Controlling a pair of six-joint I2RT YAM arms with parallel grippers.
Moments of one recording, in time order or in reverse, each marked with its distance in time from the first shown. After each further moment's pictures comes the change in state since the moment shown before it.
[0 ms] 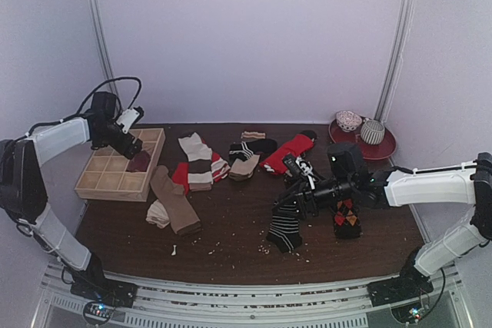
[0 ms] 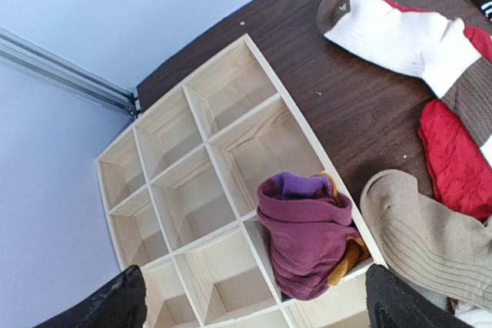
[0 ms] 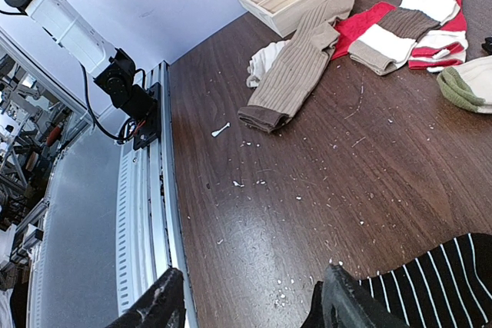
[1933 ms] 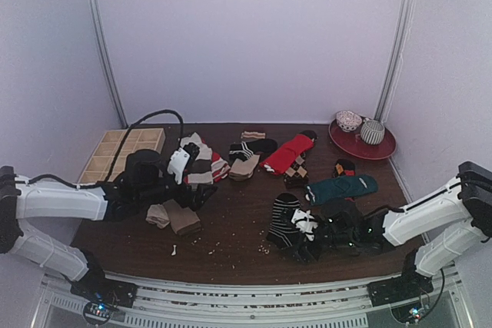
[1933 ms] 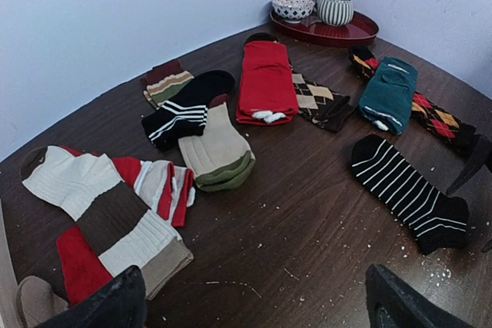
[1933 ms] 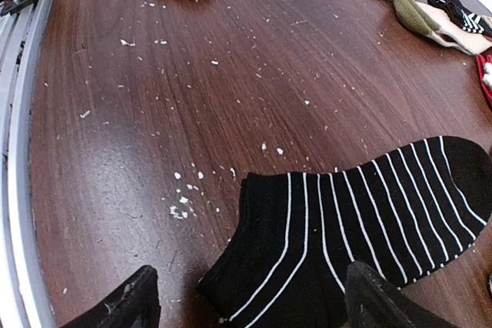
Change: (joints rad) left arm -0.718 -0.292 -0.628 0.763 0.048 -0.536; right arm 0.282 0.018 -0.335 0.248 0.636 -0.268
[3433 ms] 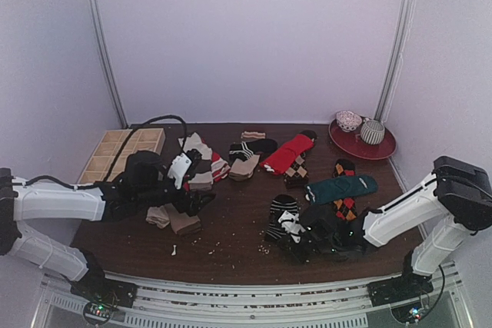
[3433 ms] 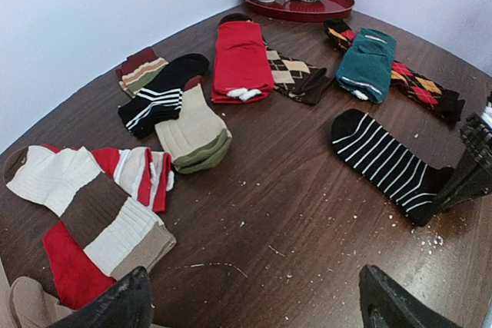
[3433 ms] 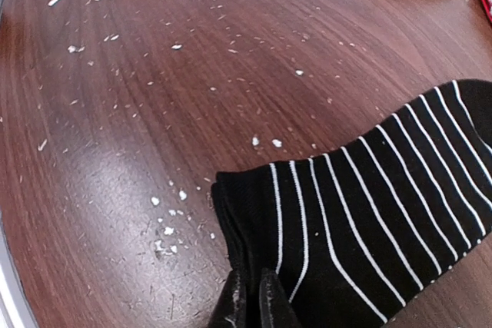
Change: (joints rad) left arm -0.003 -0.022 -0.002 -0.080 0.064 0.050; right arm 0.077 0.180 0.112 -0.056 0.130 0.226
